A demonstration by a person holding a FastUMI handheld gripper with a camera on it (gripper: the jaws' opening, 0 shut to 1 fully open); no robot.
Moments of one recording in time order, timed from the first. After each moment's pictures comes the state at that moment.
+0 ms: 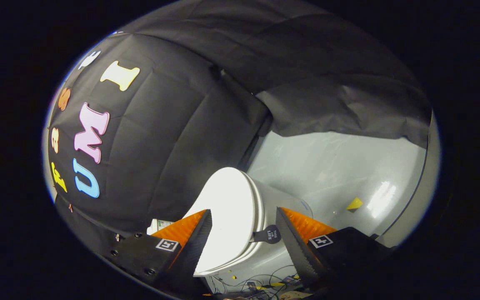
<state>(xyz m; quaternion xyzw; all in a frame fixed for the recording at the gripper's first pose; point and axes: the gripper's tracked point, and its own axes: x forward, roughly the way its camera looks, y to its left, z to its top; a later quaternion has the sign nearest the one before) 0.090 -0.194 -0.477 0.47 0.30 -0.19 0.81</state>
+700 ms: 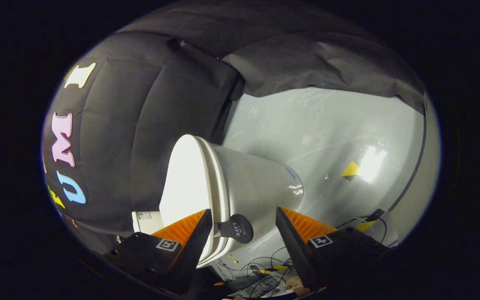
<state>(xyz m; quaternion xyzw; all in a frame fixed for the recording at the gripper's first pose) 0.095 -0.170 -0.585 0.52 0.40 -0.20 0.73</state>
